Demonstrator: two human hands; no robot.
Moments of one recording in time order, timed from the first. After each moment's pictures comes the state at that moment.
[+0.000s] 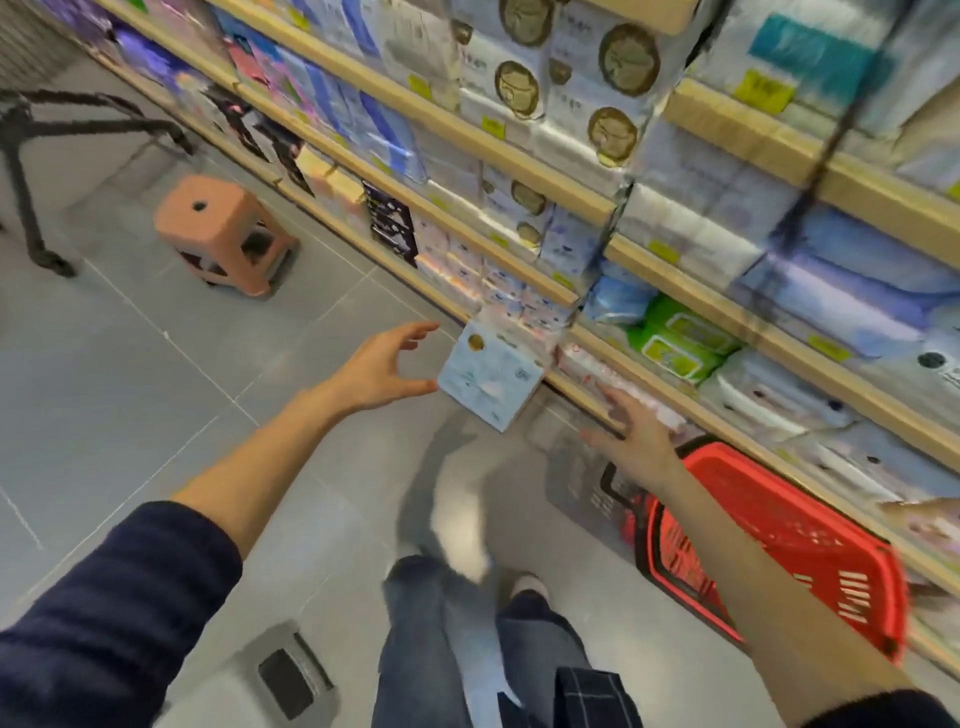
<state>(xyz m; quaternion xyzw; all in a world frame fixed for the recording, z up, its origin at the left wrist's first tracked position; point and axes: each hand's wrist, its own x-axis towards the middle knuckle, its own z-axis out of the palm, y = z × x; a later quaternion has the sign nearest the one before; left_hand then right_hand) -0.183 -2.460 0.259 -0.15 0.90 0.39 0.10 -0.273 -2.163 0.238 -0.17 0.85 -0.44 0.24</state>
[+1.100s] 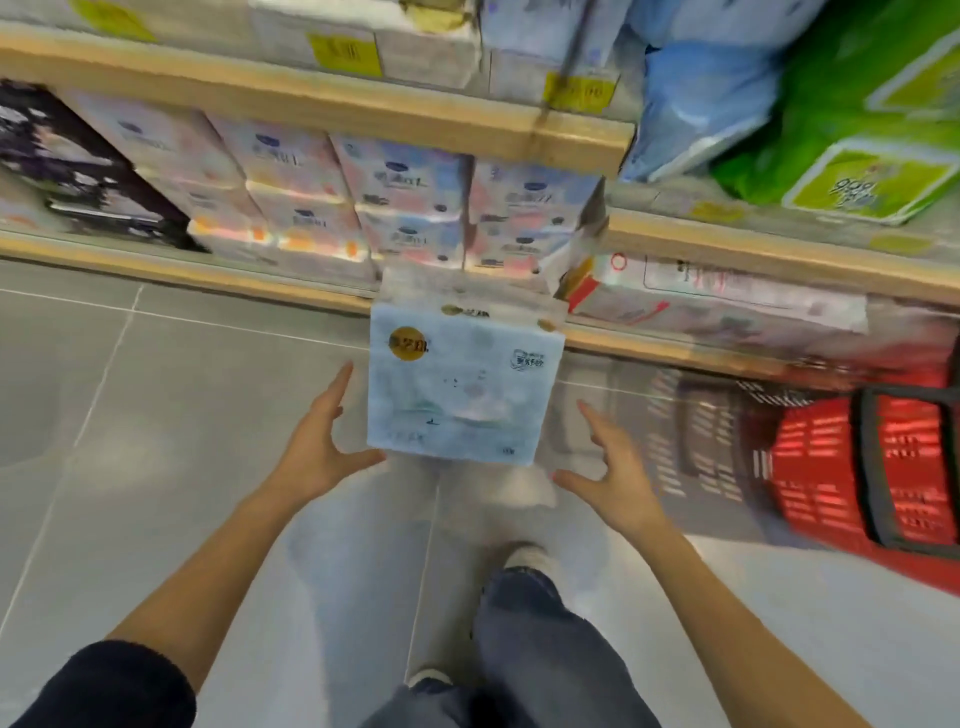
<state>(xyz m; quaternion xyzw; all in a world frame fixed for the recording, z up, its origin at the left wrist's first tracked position) -0.369 -2.625 -0.263 -0.12 0.86 0.45 0.20 -0.344 -2.308 -0.257 0.10 0.85 -0.47 0.21</state>
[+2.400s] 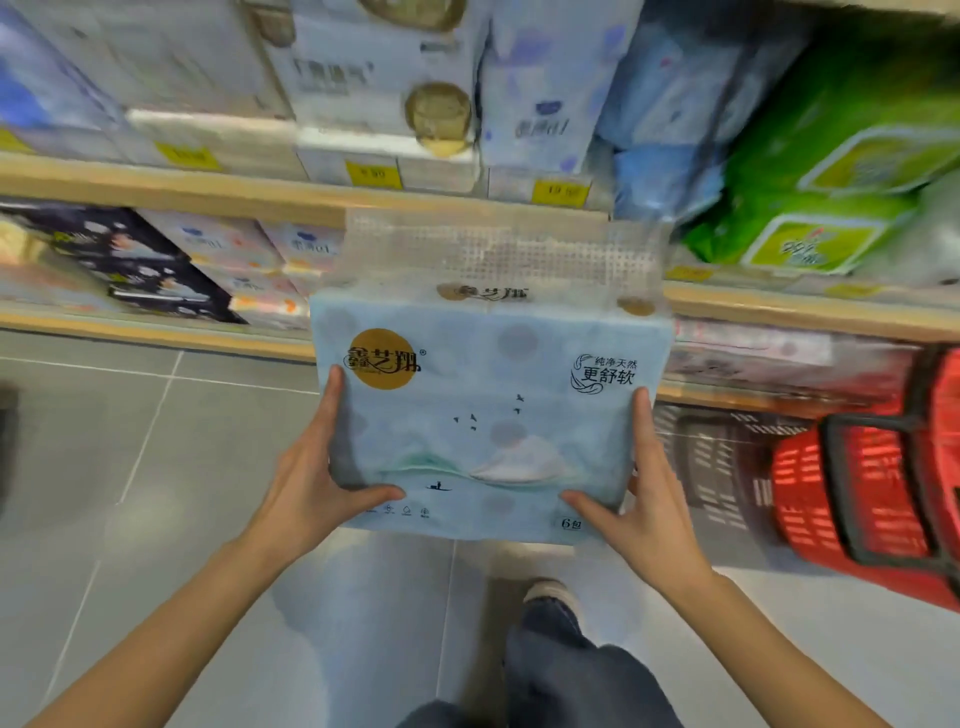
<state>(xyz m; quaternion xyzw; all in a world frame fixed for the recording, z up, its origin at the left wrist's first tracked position) -0.375 -2.626 -0.153 -0.03 0.89 0.44 0.11 -0.348 -2.329 -0.164 0.00 0.88 -0.47 0.02</state>
